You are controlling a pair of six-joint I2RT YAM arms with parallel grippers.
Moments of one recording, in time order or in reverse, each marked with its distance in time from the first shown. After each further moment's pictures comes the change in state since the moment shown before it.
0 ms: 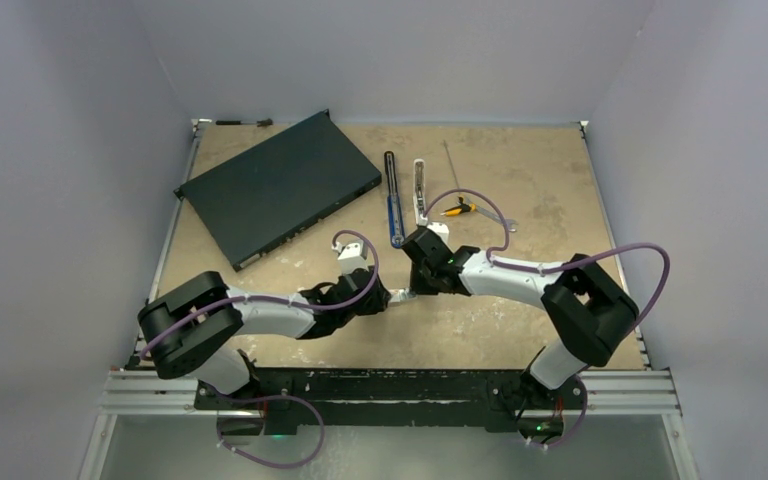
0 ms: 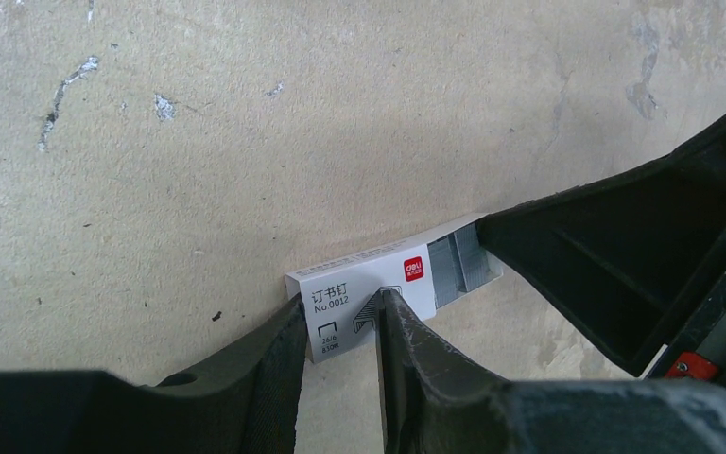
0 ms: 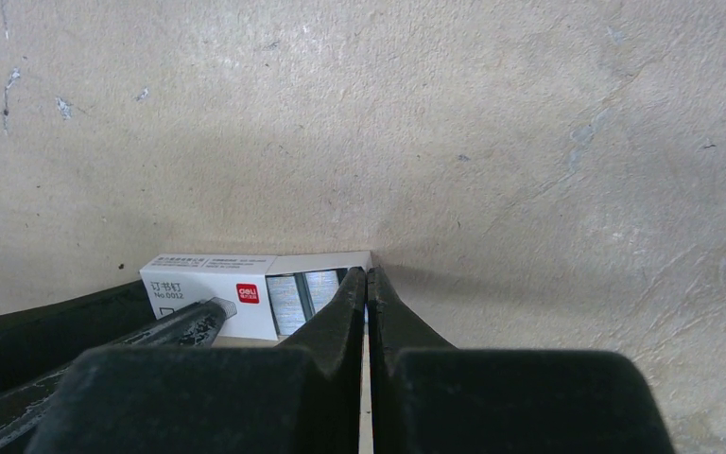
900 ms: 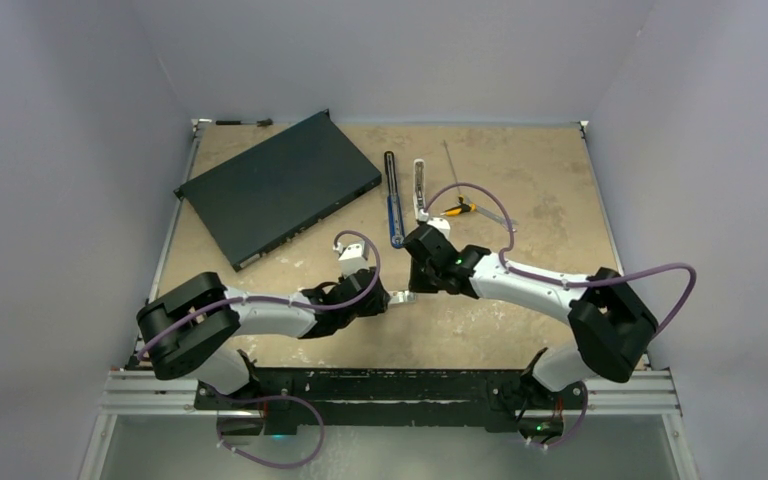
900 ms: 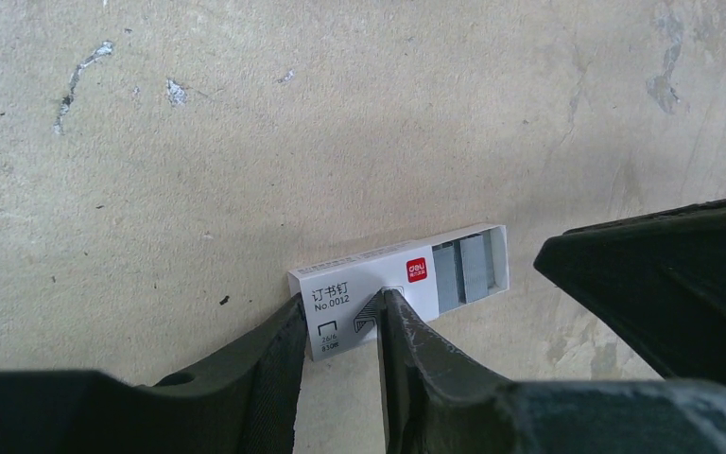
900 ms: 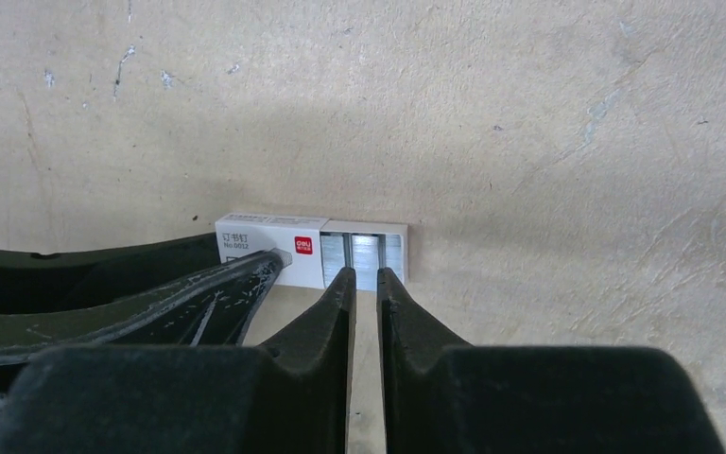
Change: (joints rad) left arm -0.016 -0.009 0.026 -0.076 -0.042 -0.006; right arm 0.030 -0.108 0.022 -0.063 -0.001 0.005
